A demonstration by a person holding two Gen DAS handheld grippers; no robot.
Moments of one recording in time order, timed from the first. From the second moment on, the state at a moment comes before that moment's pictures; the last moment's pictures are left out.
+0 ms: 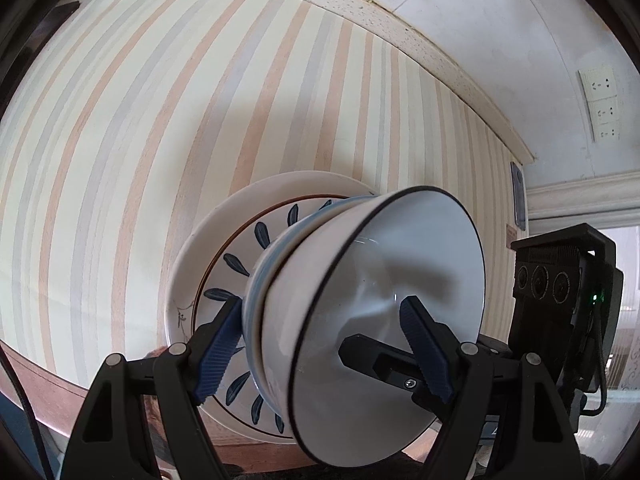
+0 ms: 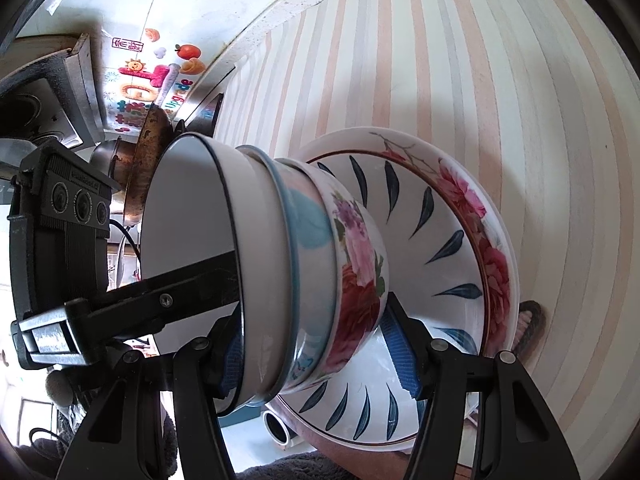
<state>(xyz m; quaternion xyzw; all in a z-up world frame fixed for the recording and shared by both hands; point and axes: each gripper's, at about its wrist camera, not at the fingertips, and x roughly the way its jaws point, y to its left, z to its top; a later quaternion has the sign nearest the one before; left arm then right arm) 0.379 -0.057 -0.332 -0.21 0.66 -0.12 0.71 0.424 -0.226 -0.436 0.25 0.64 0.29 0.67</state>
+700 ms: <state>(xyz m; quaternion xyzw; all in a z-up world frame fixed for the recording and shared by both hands) 0.348 -0.056 -0.276 -0.10 0.61 -0.08 0.78 0.404 -0.236 -0.411 0.25 0.62 0.25 0.70</state>
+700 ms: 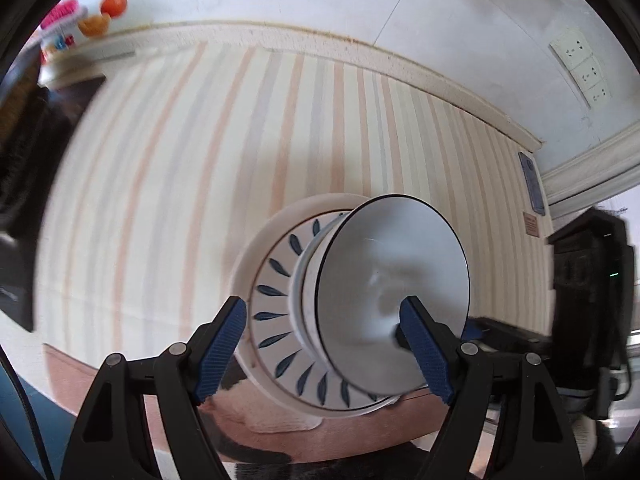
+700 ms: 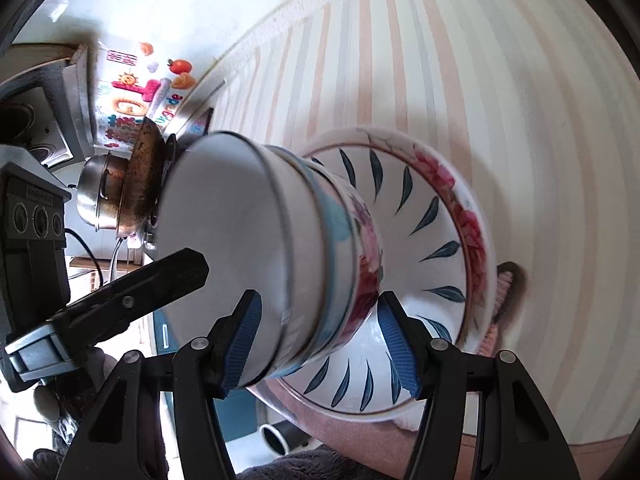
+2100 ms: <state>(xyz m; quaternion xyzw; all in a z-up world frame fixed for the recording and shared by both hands) 0.059 -0.057 -0.061 -0.03 0.40 0.01 0.91 0.063 -0.251 -0.076 0.04 0.36 0.09 0.93</state>
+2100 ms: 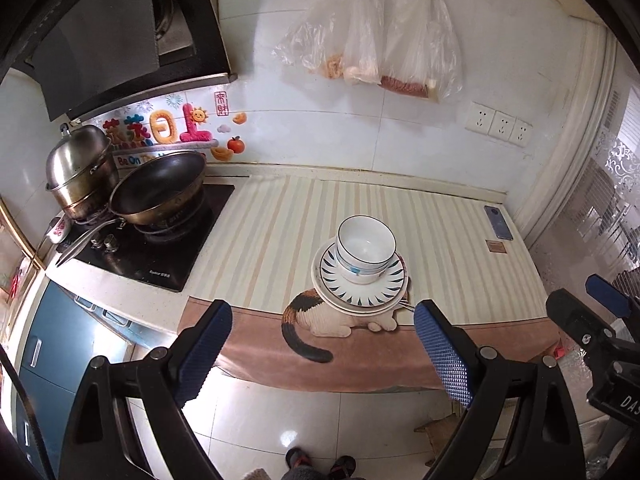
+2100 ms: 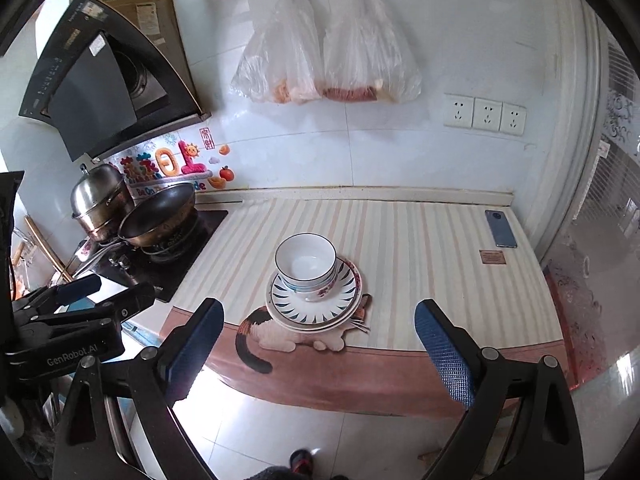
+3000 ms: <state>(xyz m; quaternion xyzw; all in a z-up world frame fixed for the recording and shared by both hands) -0.017 -0.030 -0.038 -0.01 0.37 0.00 0.93 -0.038 -0.212 -0.049 0.05 0.33 0.07 0.94</state>
